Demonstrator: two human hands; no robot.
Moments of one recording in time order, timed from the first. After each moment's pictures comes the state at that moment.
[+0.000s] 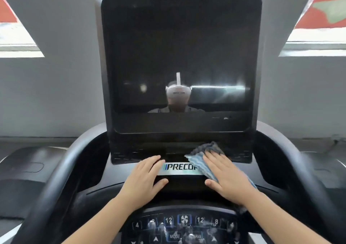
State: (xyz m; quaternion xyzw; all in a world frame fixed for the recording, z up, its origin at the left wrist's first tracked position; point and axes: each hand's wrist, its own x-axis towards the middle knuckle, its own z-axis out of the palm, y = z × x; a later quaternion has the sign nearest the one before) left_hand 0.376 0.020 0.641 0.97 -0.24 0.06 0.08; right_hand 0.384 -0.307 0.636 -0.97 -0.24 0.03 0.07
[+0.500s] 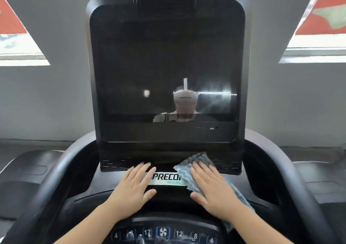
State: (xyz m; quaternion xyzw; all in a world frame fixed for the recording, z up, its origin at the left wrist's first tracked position) left_hand 0.376 0.002 0.638 0.98 -0.20 -0.02 -0.01; right_hand 0.382 -0.317 0.629 -0.96 -0.26 -0.01 0.09
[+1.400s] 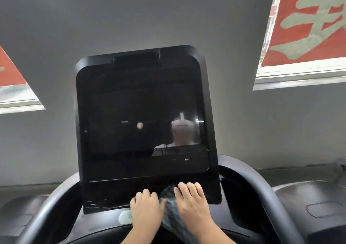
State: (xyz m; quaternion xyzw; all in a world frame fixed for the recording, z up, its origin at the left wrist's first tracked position) left_hand 0.412 -0.140 0.668 1.00 -0.01 0.08 0.04; right_hand 0.417 -0.304 0.629 -0.91 -0.15 -0.40 0.02
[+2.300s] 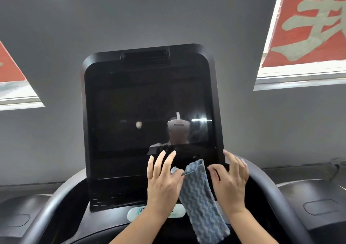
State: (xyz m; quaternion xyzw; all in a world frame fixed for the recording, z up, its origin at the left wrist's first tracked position) left_hand 0.421 -0.152 0.738 0.90 -0.21 0.36 0.11; right_hand 0.419 -0.357 0.709 -0.87 0.00 -0.46 0.19
